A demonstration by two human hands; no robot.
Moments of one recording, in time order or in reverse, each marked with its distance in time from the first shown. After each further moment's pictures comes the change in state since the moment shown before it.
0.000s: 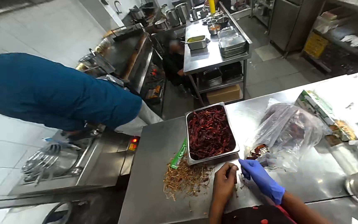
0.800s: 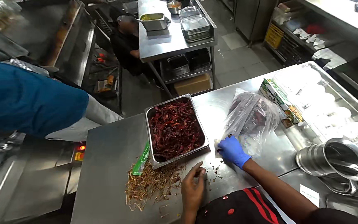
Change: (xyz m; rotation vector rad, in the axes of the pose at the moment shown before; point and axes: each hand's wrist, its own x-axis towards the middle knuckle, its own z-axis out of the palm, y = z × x) left_hand -0.020 -0.042 0.002 0.188 0.107 0.213; right_hand 0.045 0.018 -0.061 -1.427 0.134 -0.270
